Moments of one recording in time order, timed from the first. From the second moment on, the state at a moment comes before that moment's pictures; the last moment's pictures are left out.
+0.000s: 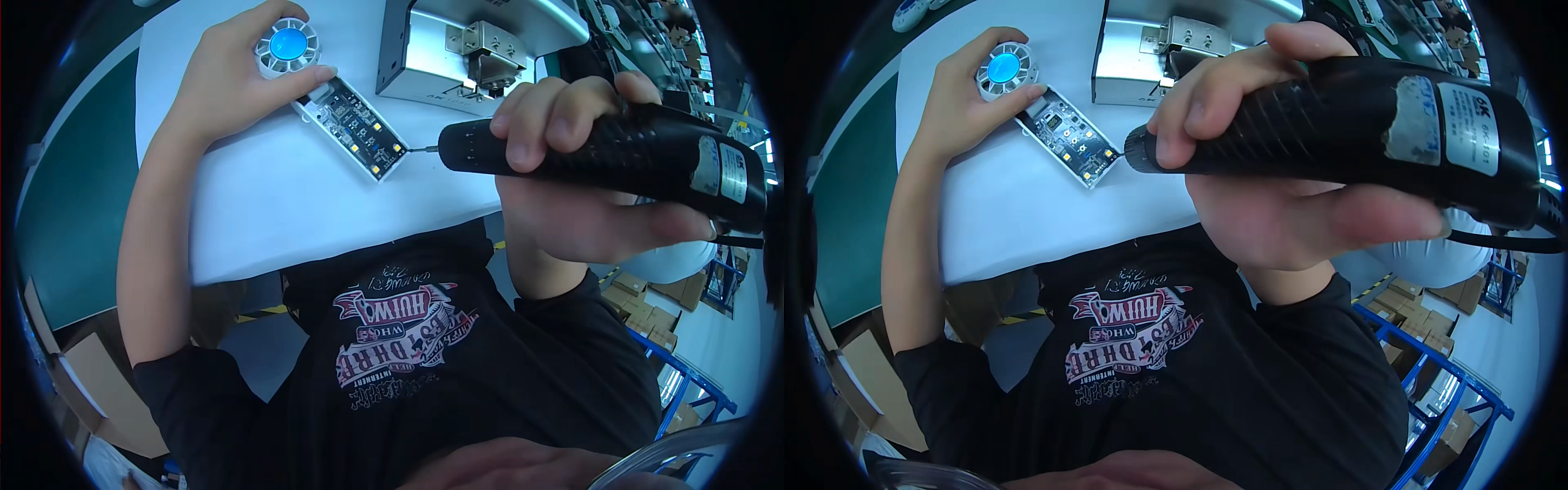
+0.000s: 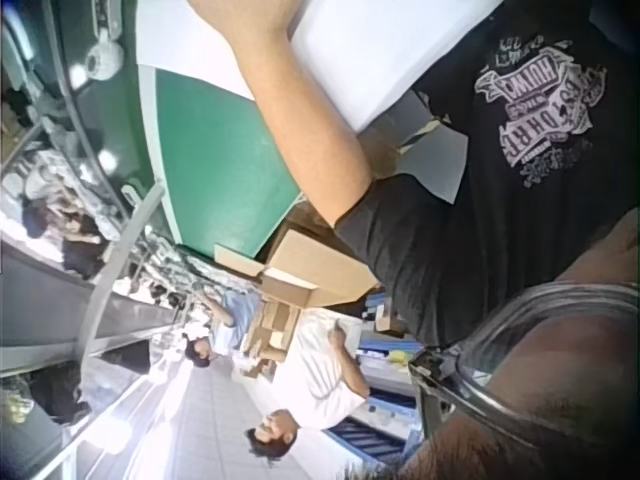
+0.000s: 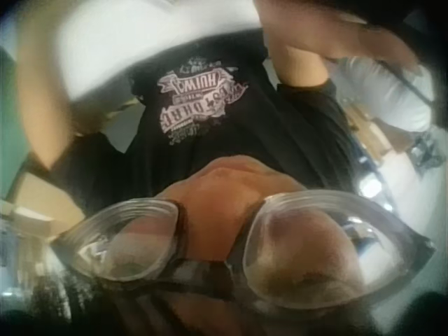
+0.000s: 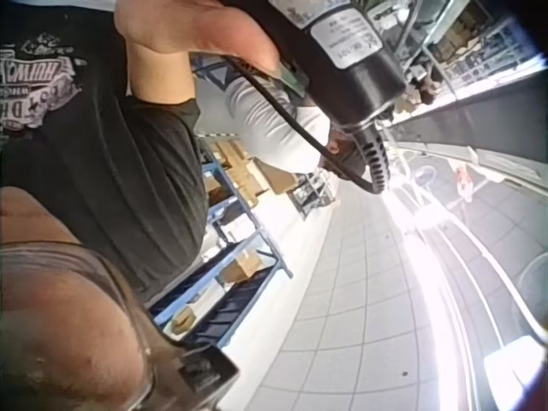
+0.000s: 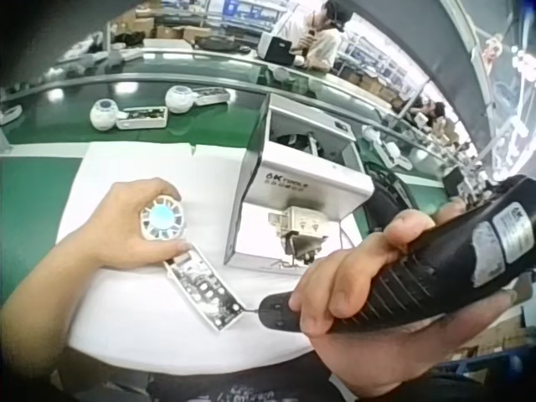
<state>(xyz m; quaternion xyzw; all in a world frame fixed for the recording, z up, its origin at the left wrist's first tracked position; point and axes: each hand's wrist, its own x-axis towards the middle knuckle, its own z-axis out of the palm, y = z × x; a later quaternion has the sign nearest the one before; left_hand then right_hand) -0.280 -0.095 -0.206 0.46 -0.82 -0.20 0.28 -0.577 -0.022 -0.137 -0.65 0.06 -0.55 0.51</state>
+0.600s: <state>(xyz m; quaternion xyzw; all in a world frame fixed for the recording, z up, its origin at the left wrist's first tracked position) -0.284 -0.103 -0.205 0.43 -0.82 -0.20 0.33 -0.585 -0.049 -0.115 -0.68 0.08 -0.51 0.52</state>
